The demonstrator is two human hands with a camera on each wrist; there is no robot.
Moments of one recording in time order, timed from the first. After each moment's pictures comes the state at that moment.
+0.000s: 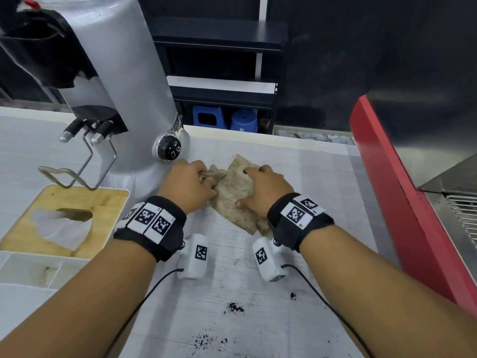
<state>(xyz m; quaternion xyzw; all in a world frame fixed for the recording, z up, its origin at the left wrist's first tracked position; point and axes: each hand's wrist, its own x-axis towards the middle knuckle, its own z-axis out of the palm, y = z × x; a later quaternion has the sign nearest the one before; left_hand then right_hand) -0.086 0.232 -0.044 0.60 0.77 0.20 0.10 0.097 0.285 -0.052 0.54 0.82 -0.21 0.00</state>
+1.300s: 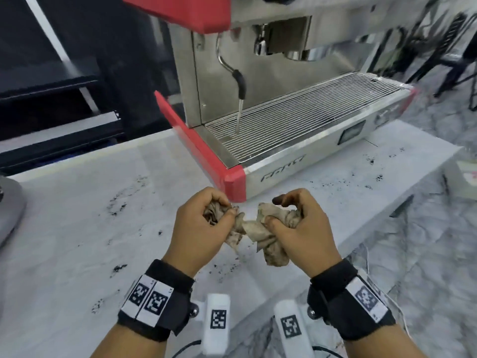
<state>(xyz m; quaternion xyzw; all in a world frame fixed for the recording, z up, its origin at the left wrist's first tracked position) 0.187 0.018 0.009 0.73 0.43 0.38 0.38 0.357 -0.064 -0.009 0.68 0.46 -0.22 -0.53</state>
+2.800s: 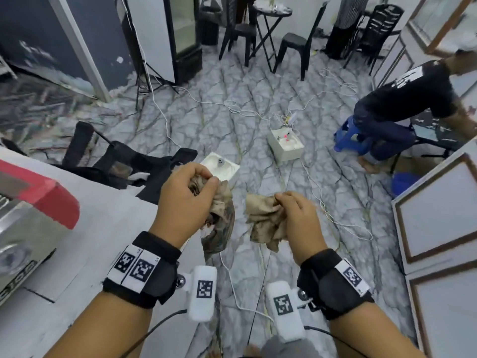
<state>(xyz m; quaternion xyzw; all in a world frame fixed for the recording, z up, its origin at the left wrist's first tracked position) 1.010 0.028 -0.005 0.83 0.21 0.26 0.45 1.089 -0.162 -0.034 0.71 0.09 -0.13 -0.68</state>
